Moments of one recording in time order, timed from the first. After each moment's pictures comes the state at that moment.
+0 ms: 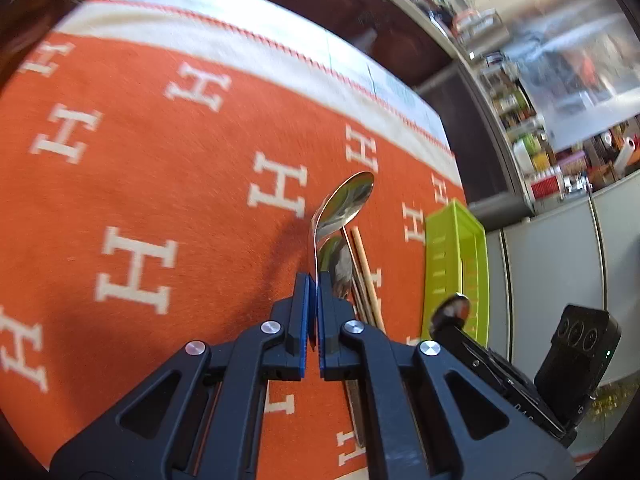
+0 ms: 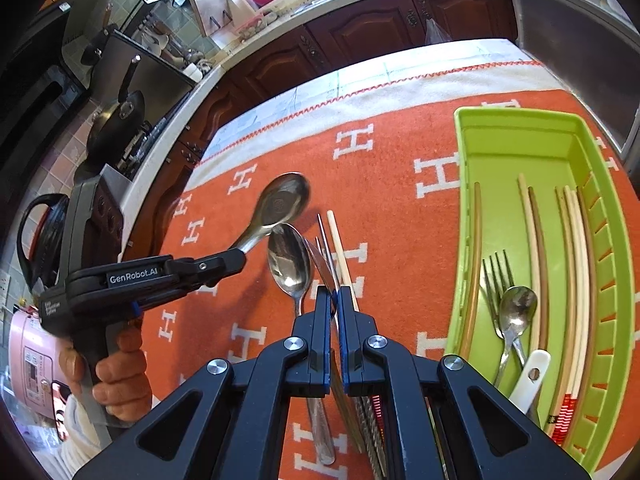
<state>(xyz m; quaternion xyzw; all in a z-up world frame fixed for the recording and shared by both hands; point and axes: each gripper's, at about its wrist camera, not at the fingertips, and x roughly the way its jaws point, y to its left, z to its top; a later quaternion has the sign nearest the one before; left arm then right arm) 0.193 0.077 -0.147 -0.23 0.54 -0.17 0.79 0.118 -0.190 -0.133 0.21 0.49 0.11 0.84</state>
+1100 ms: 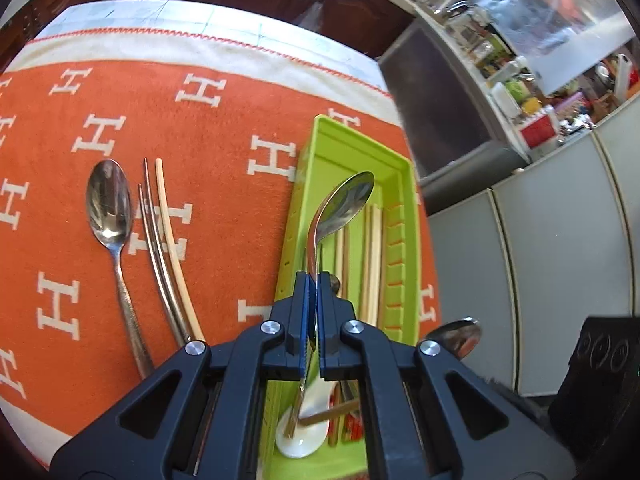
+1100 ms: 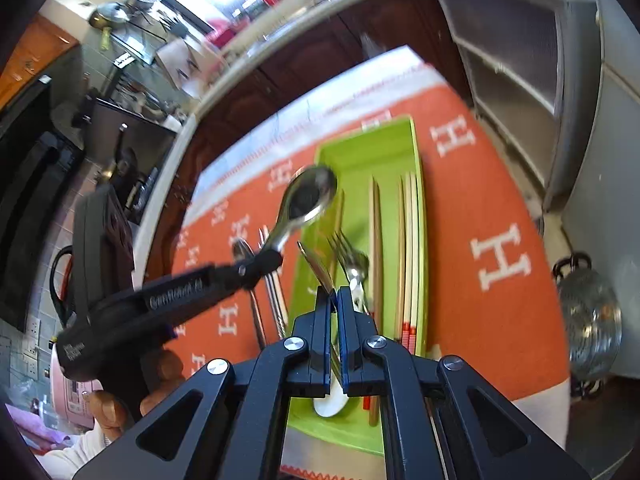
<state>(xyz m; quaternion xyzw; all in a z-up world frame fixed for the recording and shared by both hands) 0.135 -0.128 -0.115 -0.16 0.56 -0.17 0.80 0.029 -0.338 -0.090 0.29 0.49 0.07 0.82</state>
